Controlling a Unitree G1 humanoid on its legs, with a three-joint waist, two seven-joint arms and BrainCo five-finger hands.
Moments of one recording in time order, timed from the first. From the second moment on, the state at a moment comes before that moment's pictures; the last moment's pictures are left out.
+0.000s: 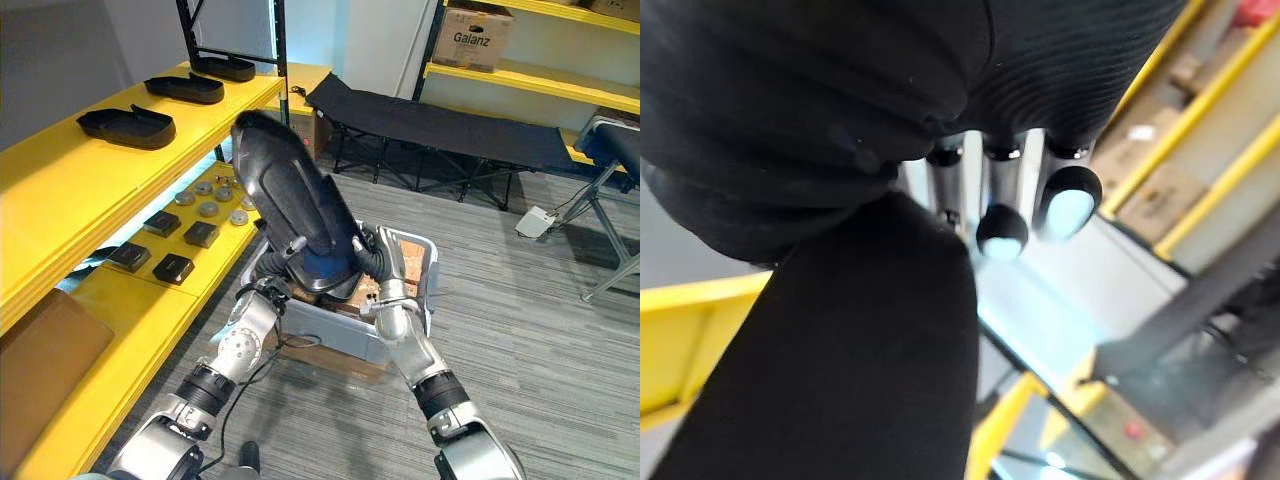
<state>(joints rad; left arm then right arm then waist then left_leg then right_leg) -0.46 0.05 -0.31 0.35 -1.05 -0.13 0.27 -0.36 -0.20 0.32 0.42 -0.41 -0.20 -0.46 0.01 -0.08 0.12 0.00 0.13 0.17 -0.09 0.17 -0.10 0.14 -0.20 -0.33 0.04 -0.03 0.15</state>
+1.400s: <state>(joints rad) -0.38 0.08 -0.30 0.28 -1.01 -0.22 0.12 -0.24 -0.19 0.41 0.25 -0.33 -0.29 -0.49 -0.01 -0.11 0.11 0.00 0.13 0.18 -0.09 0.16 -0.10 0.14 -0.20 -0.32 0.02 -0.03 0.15</state>
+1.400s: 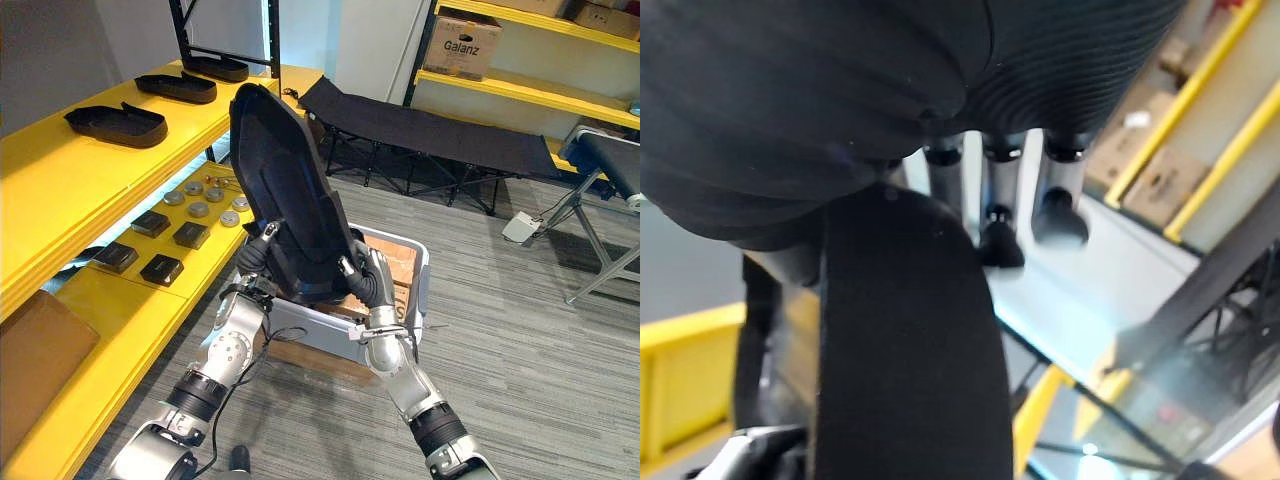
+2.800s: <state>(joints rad) 0.21 -0.01 0.20 -0.36 0.00 -0.41 0.45 0.13 -0.07 -0.02 -0.02 0.41 -0.32 0.07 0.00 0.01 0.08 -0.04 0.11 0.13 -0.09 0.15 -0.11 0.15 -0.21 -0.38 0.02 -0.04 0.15</state>
